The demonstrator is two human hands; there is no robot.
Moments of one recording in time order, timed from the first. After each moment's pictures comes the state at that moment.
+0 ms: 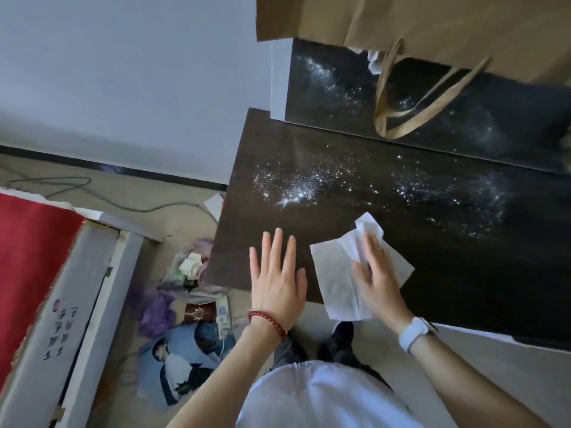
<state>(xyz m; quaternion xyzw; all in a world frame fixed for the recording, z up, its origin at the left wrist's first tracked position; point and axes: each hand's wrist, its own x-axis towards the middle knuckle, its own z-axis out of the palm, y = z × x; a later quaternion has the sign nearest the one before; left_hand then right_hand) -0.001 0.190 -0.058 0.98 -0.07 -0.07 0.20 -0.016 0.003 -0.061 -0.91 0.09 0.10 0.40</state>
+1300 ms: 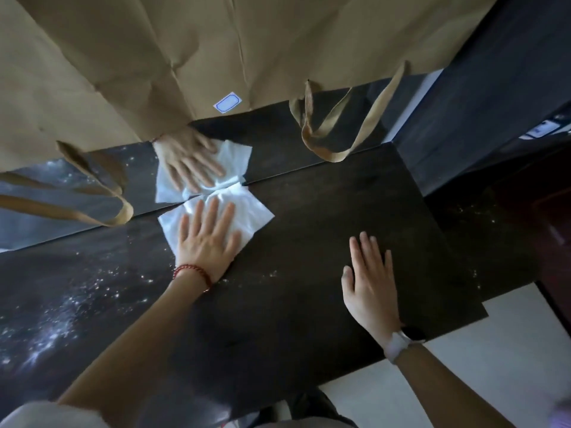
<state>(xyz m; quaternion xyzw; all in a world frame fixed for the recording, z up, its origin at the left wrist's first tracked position) 0.160 -0.115 -0.086 0.95 -0.30 -0.12 0.02 -0.049 -0.309 -0.088 -0.94 0.30 -0.04 0.14</state>
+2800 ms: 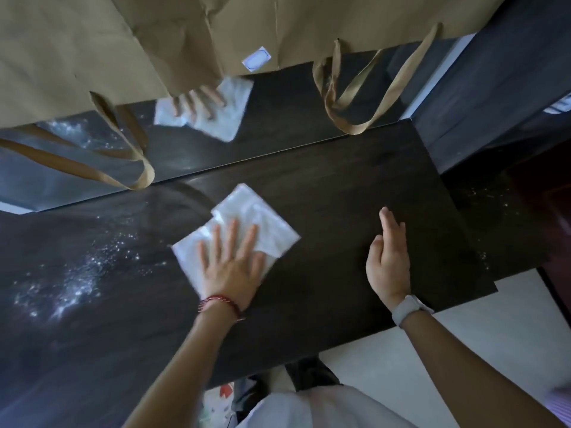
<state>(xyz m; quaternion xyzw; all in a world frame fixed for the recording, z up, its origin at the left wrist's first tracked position) 0.070 -0.084 -0.087 0.96 -0.22 -0.17 0.05 -0.050 -0.307 -0.092 -0.87 0.35 -0.17 0.28</state>
